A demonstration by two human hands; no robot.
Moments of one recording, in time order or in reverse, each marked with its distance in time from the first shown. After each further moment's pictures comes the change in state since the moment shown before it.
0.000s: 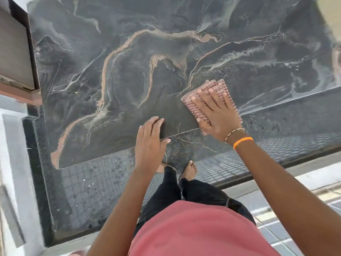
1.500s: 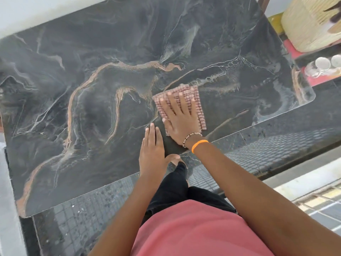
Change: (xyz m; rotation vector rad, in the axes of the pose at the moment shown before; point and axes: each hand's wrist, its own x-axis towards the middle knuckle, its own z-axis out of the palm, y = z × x) left_hand 0.073 0.085 0.038 0.283 -0.266 0.006; right_hand 0.070 0.016 -0.017 0.157 -0.015 0.188
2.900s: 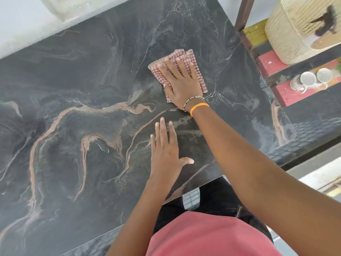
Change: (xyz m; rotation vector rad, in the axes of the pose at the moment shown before) left_hand 0.129 0.119 -0.054 -0.145 -0.139 0.084; right_hand 0.176 0.150 -0.078 -0.057 0.065 0.022
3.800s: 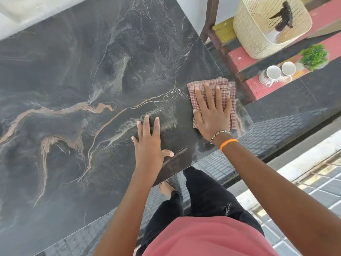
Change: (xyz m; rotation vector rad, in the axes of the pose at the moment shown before) left_hand 0.017 0.056 0.033 0.013 0.006 -0.047; right_hand -0.165 0.116 -0.004 0.017 -0.028 0.365
